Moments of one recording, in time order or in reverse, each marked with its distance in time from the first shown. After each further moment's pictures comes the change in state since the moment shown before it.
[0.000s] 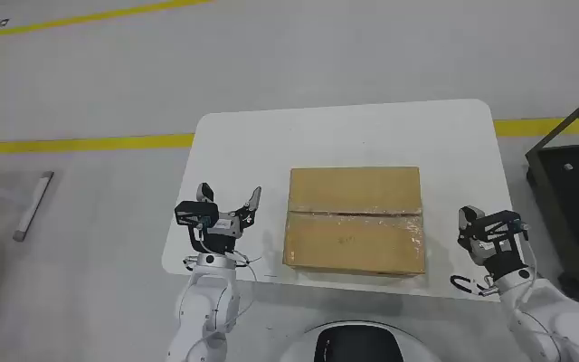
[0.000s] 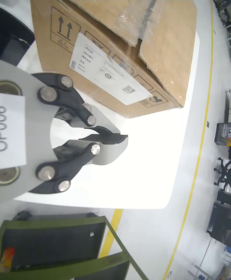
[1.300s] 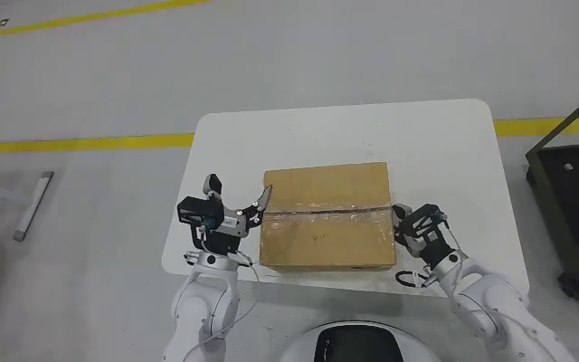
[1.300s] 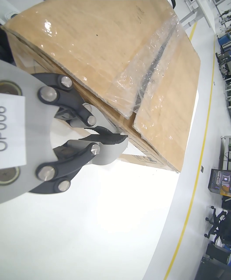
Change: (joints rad) left arm -0.005 0.008 0.015 -0.089 0.007 -0.114 -0.015; right arm 0.234 -0.024 -0.272 0.128 -0.037 -0.071 0.010
